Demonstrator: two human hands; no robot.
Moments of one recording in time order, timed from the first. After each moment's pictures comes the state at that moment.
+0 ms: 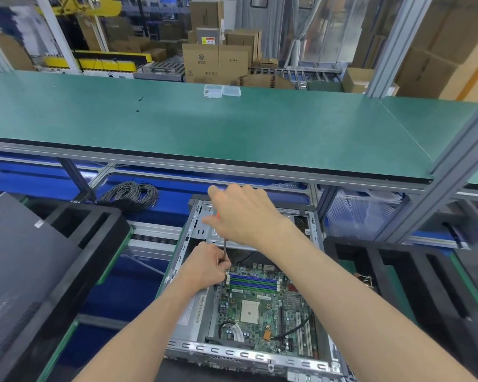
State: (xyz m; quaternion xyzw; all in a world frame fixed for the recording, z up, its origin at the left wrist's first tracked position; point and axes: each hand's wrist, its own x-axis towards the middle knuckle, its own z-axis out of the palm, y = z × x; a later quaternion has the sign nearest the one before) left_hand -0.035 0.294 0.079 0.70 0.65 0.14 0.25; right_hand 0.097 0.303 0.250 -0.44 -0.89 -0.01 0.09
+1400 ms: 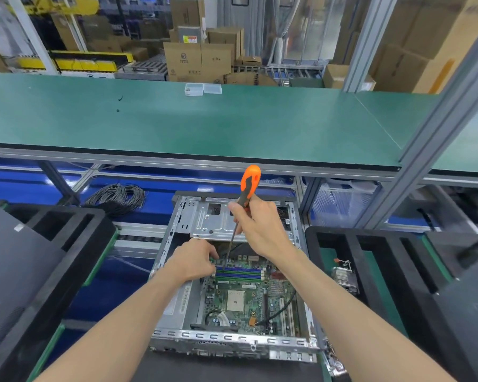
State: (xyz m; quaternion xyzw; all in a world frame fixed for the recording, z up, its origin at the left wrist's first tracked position) left_hand -0.027 0.295 0.084 0.74 0.64 0.01 0.21; right_hand 0.160 0.285 0.192 -0.52 -0.72 0.28 0.36
